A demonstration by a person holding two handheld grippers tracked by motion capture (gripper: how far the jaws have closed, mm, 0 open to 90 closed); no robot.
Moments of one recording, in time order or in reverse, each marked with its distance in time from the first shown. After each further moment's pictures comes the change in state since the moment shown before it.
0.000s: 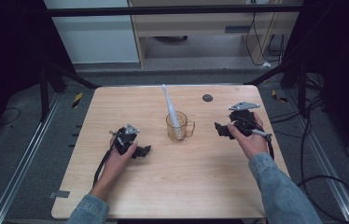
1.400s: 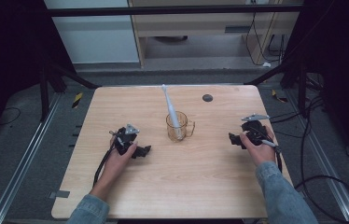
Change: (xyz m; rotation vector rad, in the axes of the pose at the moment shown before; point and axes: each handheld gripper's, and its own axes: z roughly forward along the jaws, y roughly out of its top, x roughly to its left) left arm 0.000 0.000 0.000 0.000 0.001 0.000; right arm -0.037 -0.059 0.017 0.129 -0.086 0.097
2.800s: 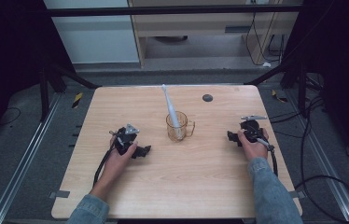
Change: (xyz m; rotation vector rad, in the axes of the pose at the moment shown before) left arm 0.000 0.000 0.000 0.000 0.000 -0.001; right arm -0.015 -0.012 0.051 0.000 -0.014 0.145
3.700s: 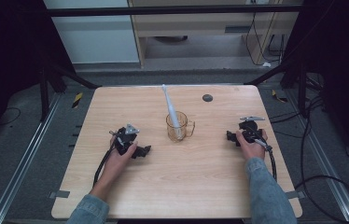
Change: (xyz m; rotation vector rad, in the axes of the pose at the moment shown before) left arm 0.000 0.000 0.000 0.000 0.000 0.000; right arm 0.001 -0.004 0.013 -0.011 -0.046 0.027
